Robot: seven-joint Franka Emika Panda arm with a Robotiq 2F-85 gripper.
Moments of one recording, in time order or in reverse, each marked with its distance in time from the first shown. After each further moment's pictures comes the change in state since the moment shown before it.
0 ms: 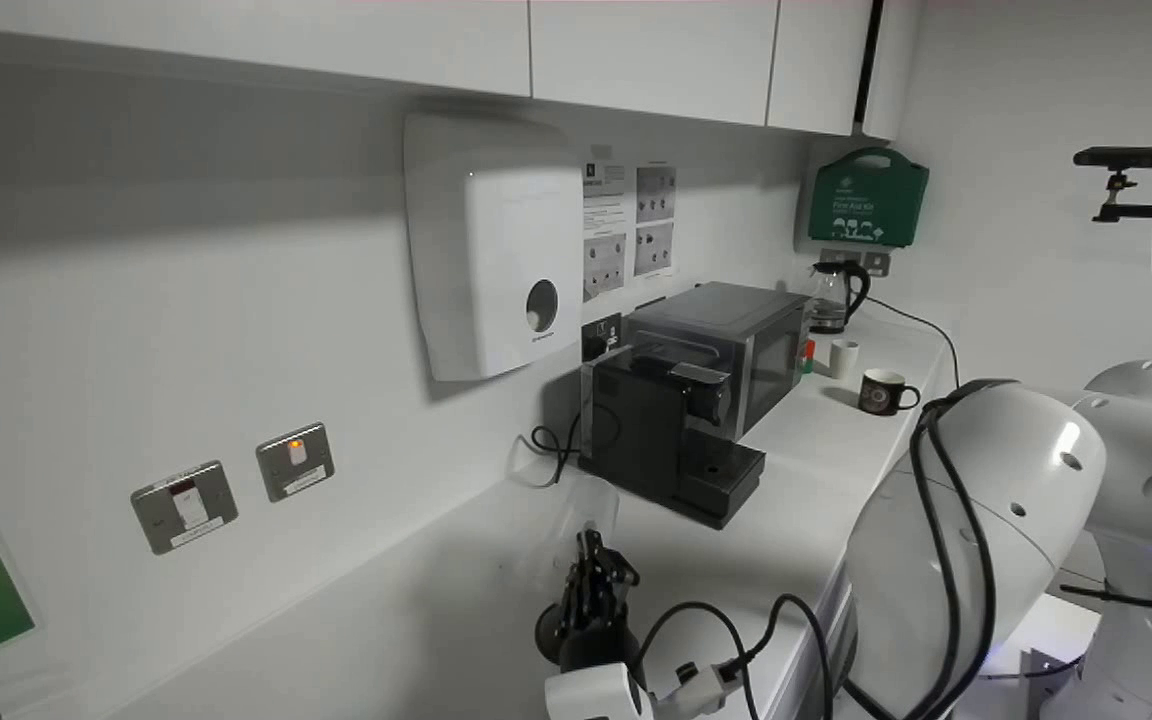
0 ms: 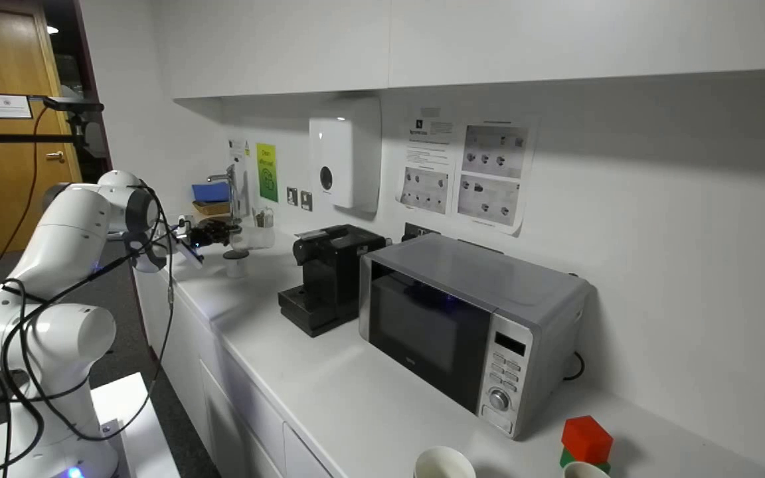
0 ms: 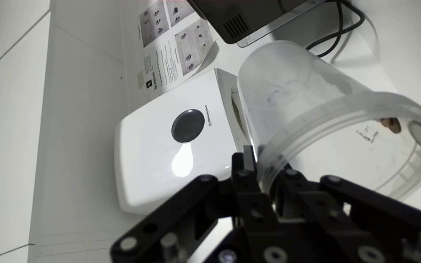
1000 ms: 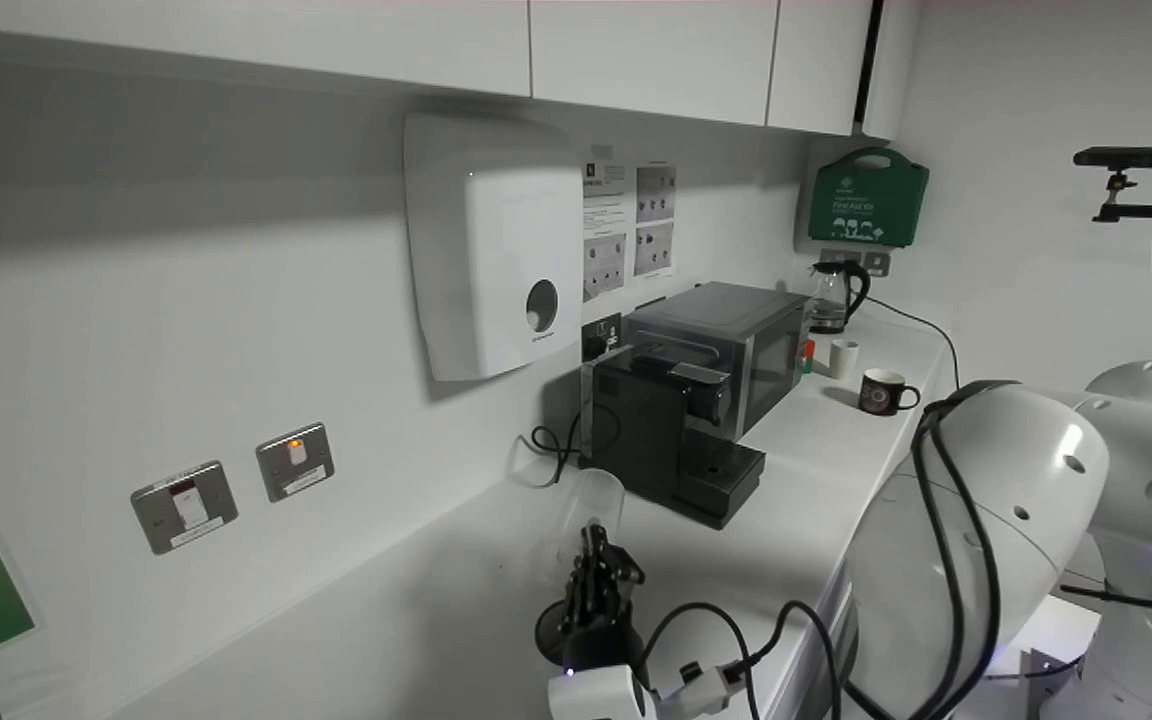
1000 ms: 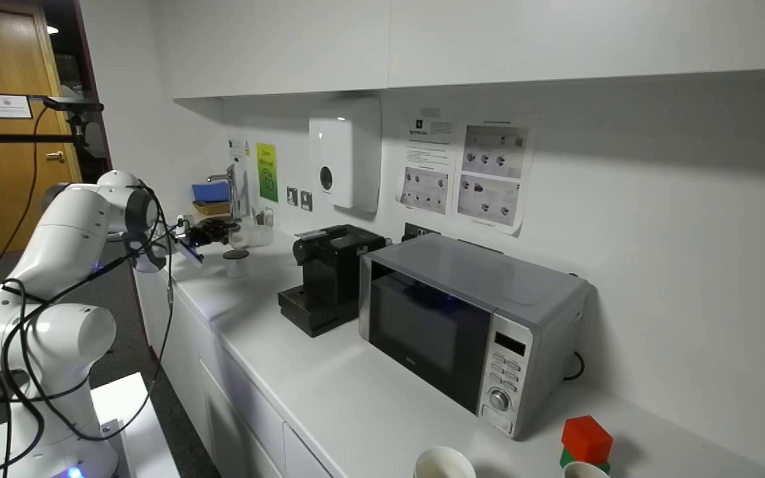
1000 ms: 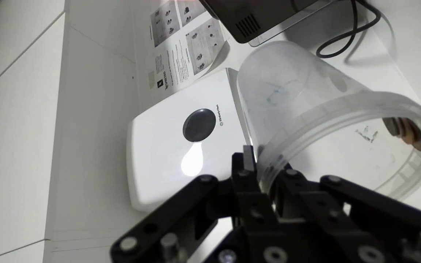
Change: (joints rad) arm 0.006 0.002 -0.002 0.000 -0.013 -0.037 0.000
